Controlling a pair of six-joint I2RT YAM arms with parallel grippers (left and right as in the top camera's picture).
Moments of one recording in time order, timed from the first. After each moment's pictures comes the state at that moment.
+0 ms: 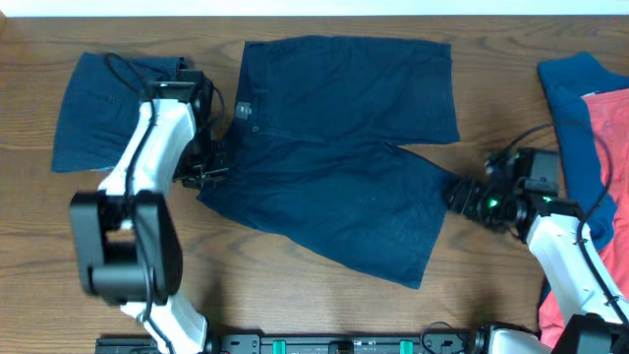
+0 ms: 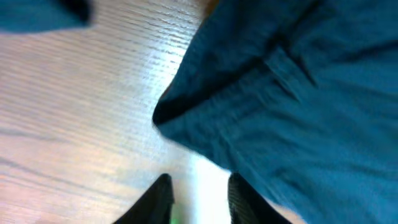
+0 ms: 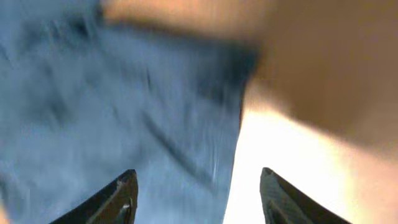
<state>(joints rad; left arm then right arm) -0.03 1.86 1.42 -1.23 -0.04 -0.28 -0.13 1.34 0.68 -0.59 -0.41 0.30</state>
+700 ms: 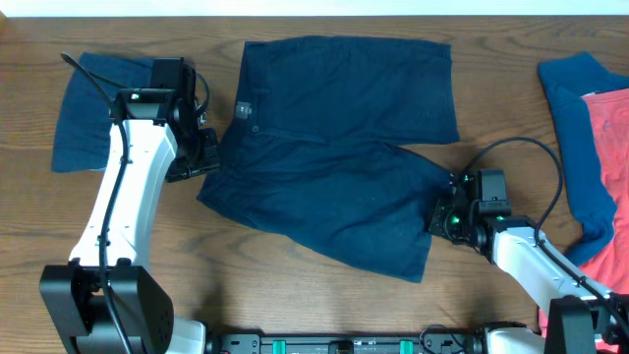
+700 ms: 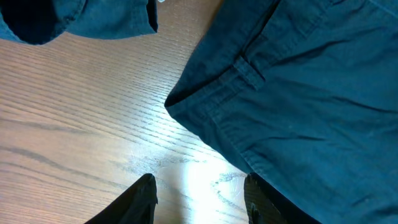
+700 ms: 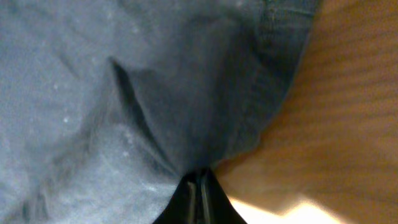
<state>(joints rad) -0.03 1.64 1.42 -1.24 -0.03 -0.28 0.07 1.40 0.49 -0.26 -0.27 0.47</state>
